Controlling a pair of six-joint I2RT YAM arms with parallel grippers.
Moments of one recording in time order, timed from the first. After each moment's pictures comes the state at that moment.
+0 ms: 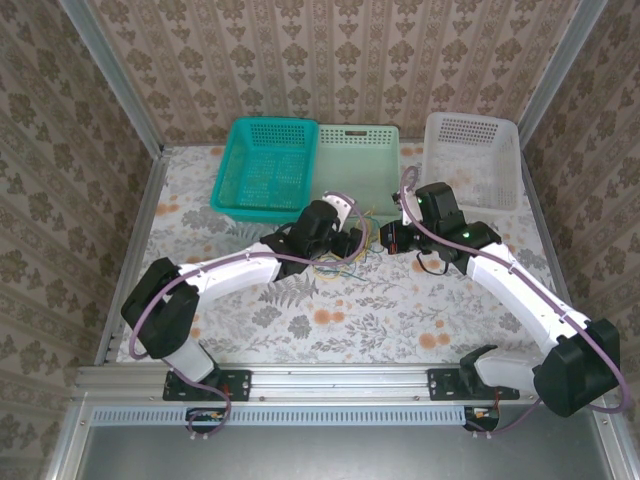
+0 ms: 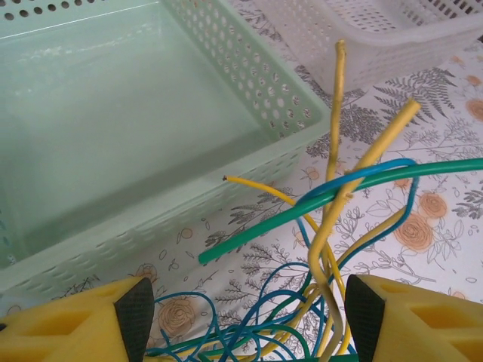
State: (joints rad) left arm -0.89 1.60 1.04 0.01 -0.10 -0.23; right arm 0.40 1.22 1.00 -0.55 -0.31 0.34
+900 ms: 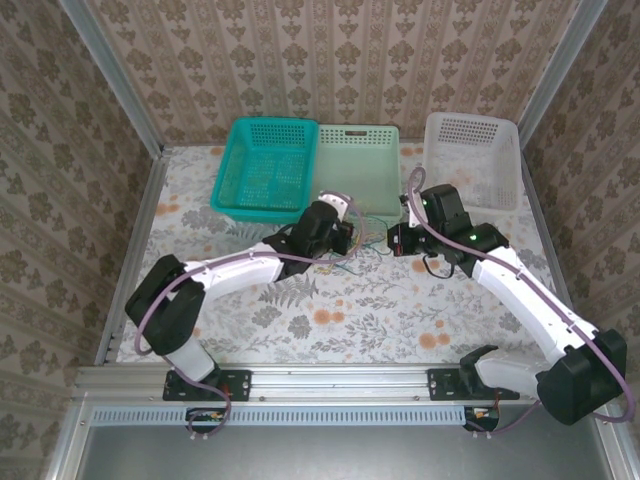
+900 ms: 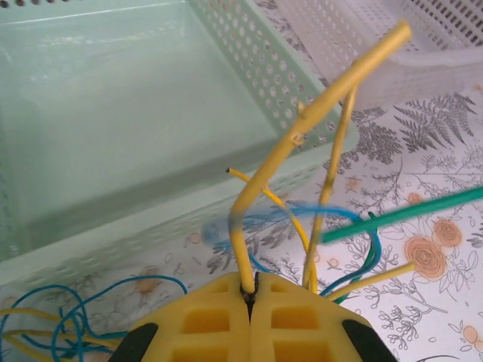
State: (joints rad) left arm -0.87 1.61 1.02 0.06 -0.13 -0.30; right arm 0.37 1.17 1.01 -0.66 -0.25 0.35
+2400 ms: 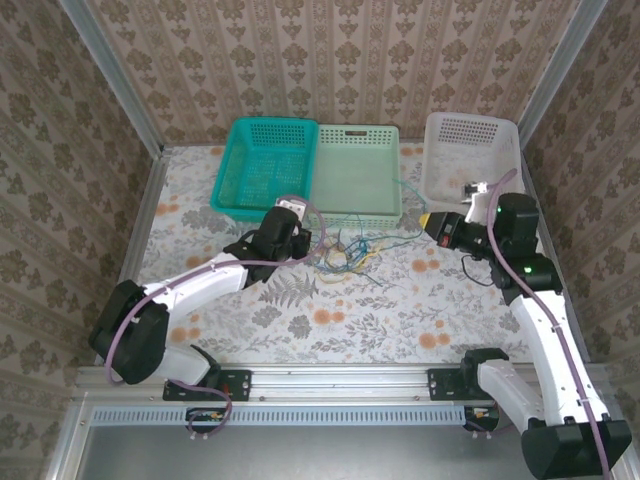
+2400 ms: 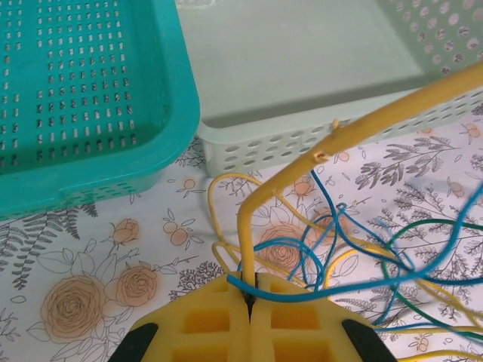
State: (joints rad) left arm -0.72 1.40 0.83 -0.10 -0.16 -0.27; right arm 0.02 0.86 0.88 -0.48 -0.67 0.54
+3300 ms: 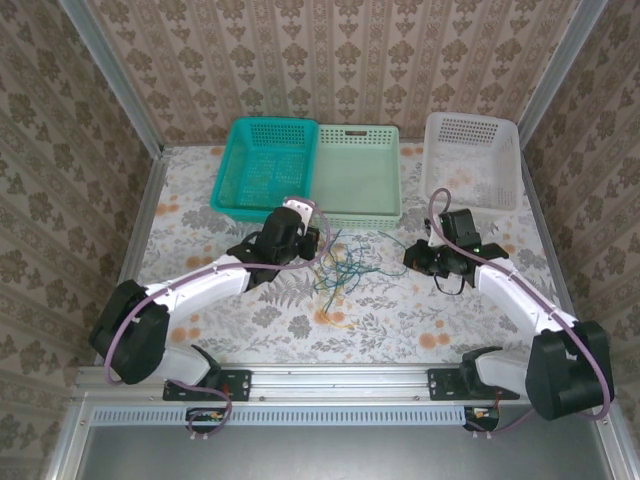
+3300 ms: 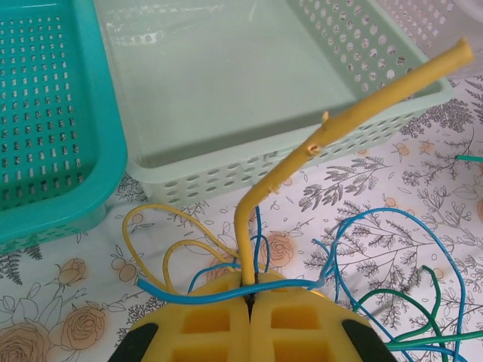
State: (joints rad) left arm -0.76 1.41 0.82 0.00 -0.10 -0.26; right arm 0.18 1.21 0.72 -0.49 -0.38 0.51
